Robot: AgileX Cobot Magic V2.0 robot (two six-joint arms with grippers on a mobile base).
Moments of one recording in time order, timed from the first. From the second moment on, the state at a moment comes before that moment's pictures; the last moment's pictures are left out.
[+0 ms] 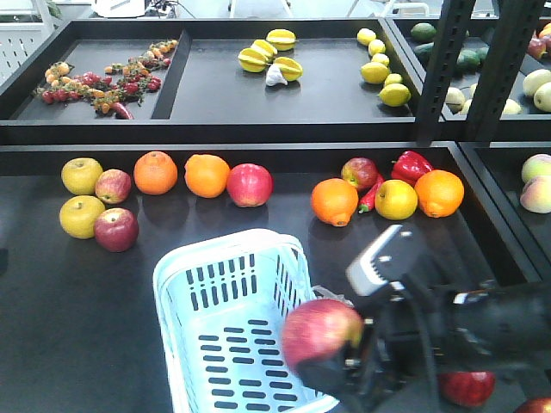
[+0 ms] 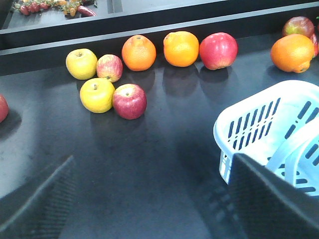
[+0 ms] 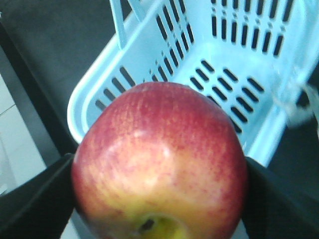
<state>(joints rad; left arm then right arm) -0.38 0.69 -0.69 0.39 0.69 -0.41 0.44 1.25 -0.66 1.00 0.62 -1.09</state>
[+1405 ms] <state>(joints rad) -0.38 0.69 -0.69 0.39 0.69 -0.41 0.20 1.34 -0.66 0.53 0.50 -0.61</state>
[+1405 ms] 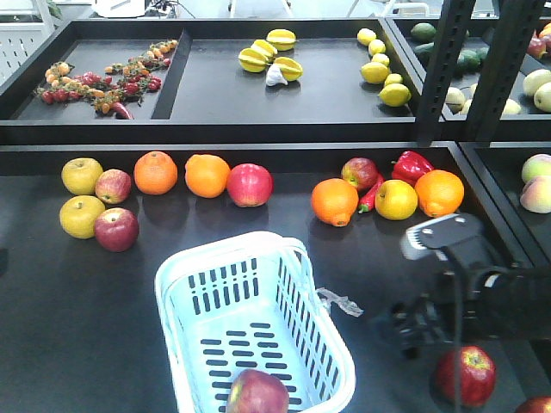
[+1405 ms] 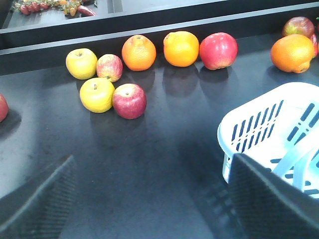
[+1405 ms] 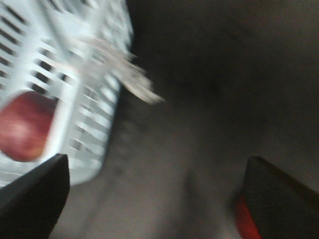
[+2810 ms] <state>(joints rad) -0.38 0.69 -0.69 0.39 0.70 -0.41 -0.02 1.82 -0.66 0.20 0.32 -0.29</state>
